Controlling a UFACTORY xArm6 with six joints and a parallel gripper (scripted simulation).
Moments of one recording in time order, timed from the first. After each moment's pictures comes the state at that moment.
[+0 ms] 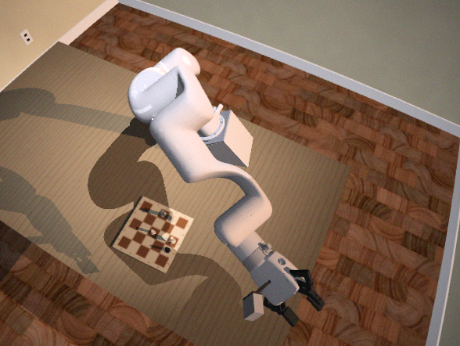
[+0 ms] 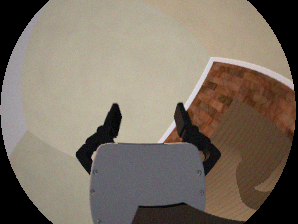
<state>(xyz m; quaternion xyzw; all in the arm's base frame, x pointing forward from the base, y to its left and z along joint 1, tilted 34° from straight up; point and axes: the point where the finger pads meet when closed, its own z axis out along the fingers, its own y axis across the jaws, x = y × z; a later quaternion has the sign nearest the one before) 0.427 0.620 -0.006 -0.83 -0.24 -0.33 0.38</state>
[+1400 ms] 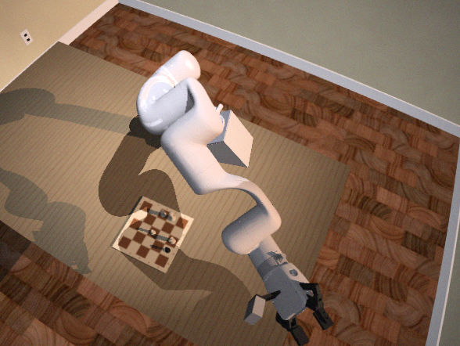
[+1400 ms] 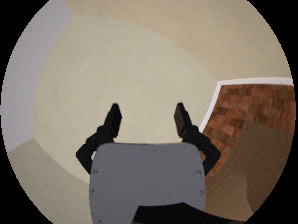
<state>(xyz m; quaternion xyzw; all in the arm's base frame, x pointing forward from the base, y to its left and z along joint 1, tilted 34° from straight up) 0.456 0.661 0.013 -0.75 -0.16 -0.44 0.47</state>
